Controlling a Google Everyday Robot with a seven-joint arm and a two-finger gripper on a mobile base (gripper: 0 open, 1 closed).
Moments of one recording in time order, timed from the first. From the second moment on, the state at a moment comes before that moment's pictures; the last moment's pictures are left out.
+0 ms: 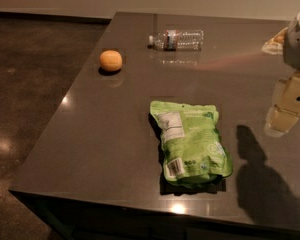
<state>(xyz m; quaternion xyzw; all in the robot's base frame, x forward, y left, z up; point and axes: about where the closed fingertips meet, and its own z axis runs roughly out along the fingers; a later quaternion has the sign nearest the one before) 0.438 -0.217 0.976 -0.60 0.78 -0.03 0.16</state>
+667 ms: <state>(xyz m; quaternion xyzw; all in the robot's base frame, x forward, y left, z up) 0.453 -0.201 0.977 -0.59 0.79 0.00 0.18</state>
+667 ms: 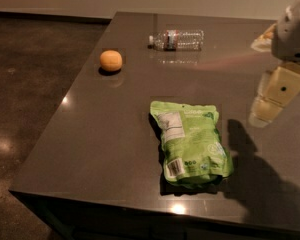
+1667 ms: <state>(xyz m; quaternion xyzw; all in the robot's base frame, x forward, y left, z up) 0.569 -0.077 0.949 -0.51 0.82 0.08 0.26</state>
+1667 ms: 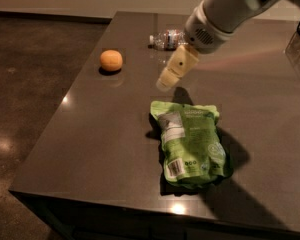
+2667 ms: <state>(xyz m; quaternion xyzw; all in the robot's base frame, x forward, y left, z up) 0.688 0.026 0.900 -0.41 0.86 0.08 0.30</state>
